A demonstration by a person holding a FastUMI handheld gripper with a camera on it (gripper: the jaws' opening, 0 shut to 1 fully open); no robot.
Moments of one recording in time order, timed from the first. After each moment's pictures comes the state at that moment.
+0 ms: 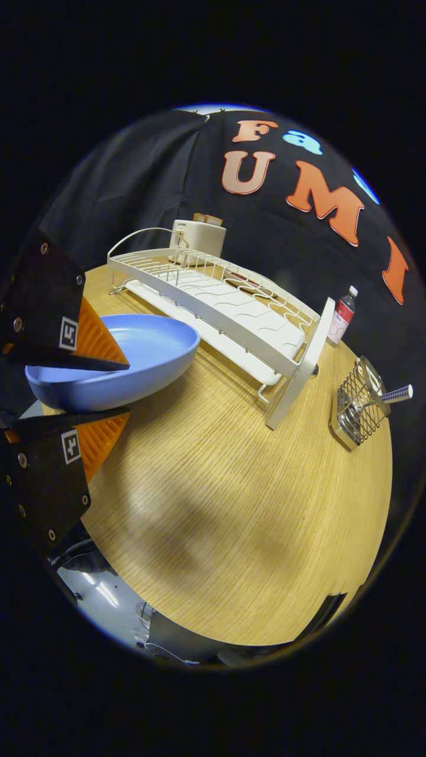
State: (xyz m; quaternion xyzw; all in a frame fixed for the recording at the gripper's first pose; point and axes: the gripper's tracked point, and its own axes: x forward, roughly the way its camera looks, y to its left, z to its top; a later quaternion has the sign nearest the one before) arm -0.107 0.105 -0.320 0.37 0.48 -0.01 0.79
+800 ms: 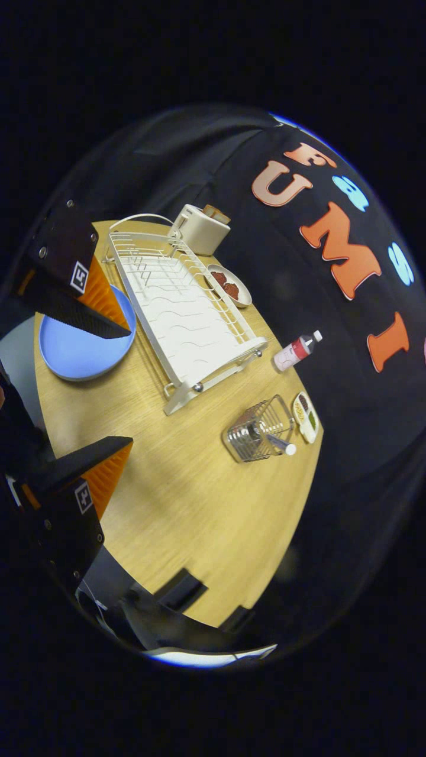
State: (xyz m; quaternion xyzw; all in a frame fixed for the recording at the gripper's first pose) arm -0.057 0.007 -0.219 0.15 0.39 -0.02 0.91
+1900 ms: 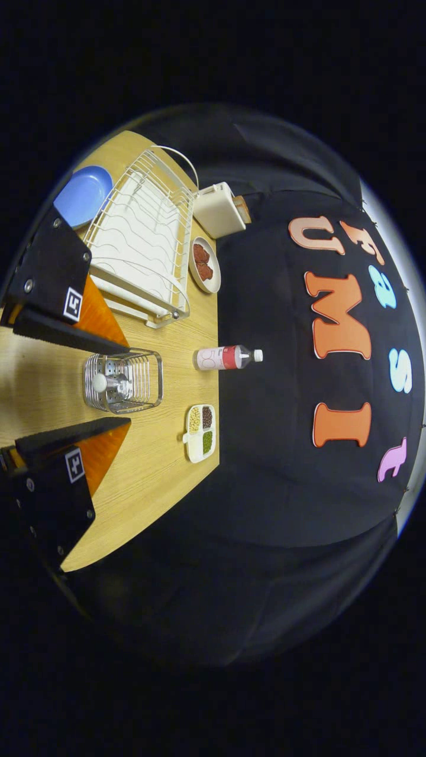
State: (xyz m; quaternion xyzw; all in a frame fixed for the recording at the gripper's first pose) arm 0.116 -0.099 -0.210 -0.05 0.22 0.09 0.97
